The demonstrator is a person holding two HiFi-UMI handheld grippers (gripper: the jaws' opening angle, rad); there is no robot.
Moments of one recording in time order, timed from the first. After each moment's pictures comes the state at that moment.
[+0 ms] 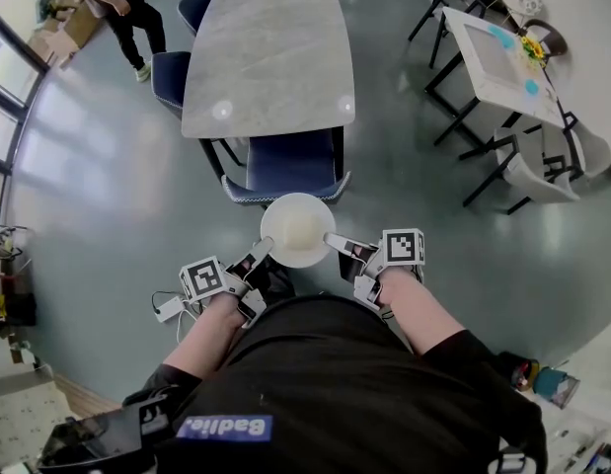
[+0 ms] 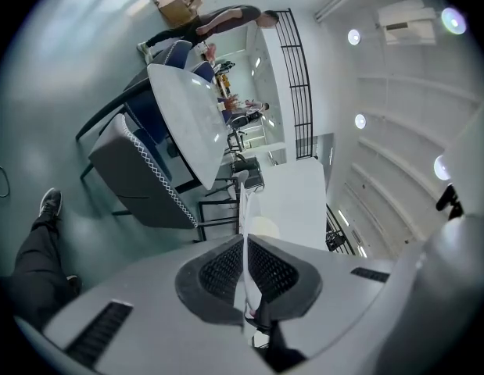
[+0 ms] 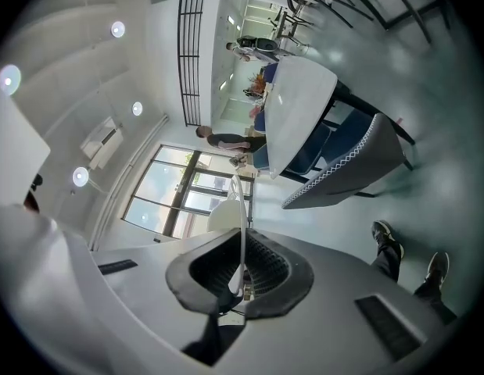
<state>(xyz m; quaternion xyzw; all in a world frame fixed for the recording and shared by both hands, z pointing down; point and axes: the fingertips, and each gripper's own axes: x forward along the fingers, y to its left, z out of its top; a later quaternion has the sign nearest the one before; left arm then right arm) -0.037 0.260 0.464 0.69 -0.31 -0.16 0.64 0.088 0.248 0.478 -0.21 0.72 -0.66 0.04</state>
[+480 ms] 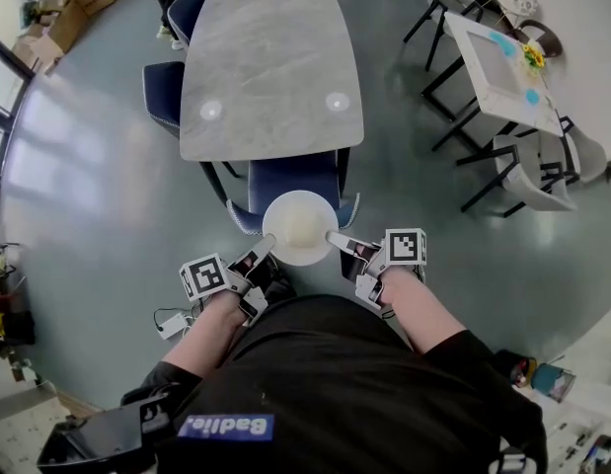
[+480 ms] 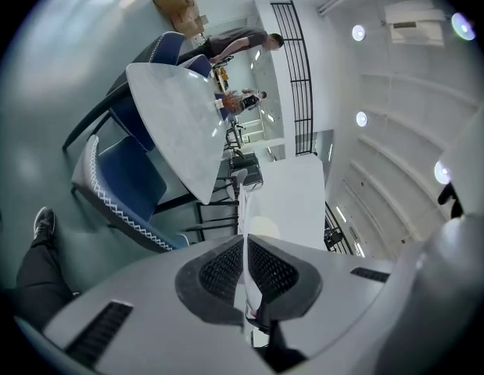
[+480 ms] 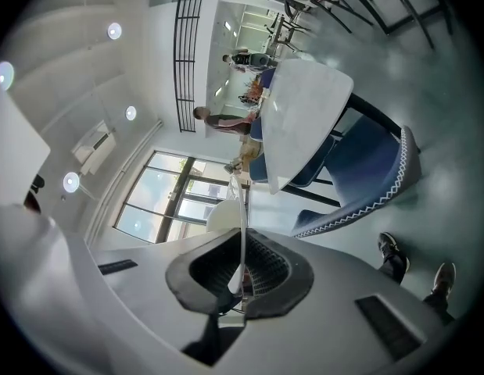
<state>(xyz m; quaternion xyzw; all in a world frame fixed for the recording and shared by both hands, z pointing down) -0.066 0.181 0.456 0.70 -0.29 -0.15 0.64 0.057 0.177 0.472 -0.24 0.71 -0.66 0.05</state>
